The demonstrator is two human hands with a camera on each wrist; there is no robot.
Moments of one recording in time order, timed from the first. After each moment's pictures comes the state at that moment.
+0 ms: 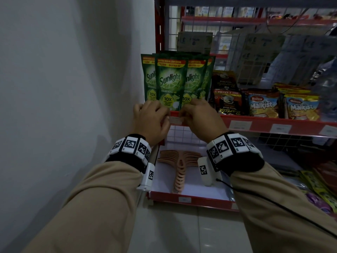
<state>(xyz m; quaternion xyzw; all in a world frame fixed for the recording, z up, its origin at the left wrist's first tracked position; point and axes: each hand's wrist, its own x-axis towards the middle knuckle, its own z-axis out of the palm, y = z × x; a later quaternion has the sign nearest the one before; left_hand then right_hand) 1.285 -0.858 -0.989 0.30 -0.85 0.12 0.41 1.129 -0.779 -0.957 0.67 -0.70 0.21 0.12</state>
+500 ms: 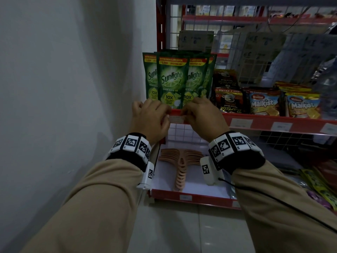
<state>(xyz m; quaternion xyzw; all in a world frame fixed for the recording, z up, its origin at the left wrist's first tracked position) 1.290 -0.861 -0.991 0.30 -0.85 0.15 0.40 1.129 -0.776 -0.962 0.67 -0.68 0.24 0.14</state>
